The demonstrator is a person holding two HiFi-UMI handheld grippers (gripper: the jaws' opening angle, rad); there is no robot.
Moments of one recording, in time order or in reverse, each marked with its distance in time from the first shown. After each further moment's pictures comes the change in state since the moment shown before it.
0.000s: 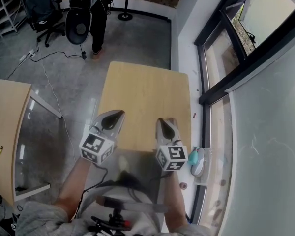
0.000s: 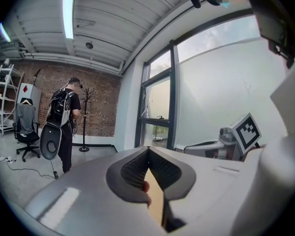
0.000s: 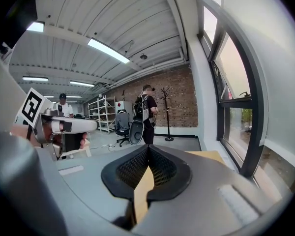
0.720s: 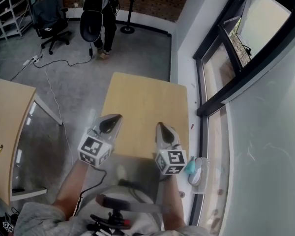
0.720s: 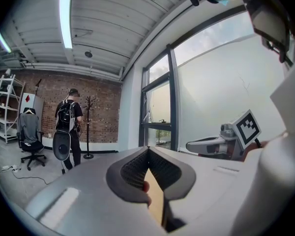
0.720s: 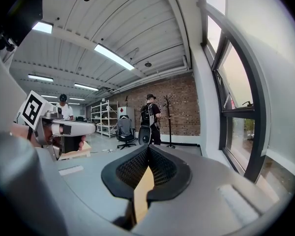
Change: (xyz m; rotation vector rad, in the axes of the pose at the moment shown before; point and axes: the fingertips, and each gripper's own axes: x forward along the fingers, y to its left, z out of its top) left arm -0.031 0.006 0.027 0.053 -0.050 0.039; right arm -0.012 0.019 0.034 -0.042 -0.082 0.020
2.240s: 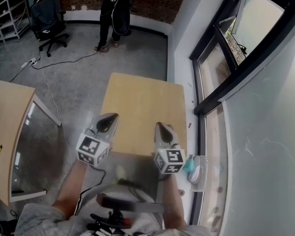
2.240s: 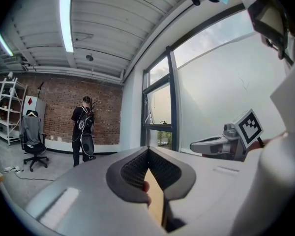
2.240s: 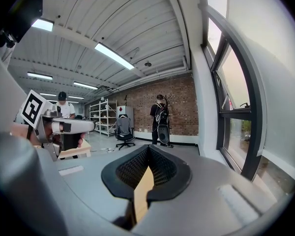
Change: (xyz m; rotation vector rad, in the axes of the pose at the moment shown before) left arm -0.021 -0.002 0.002 0.011 -0.019 0.021; right arm -0.020 0.008 -0.004 -0.012 0.007 -0.022
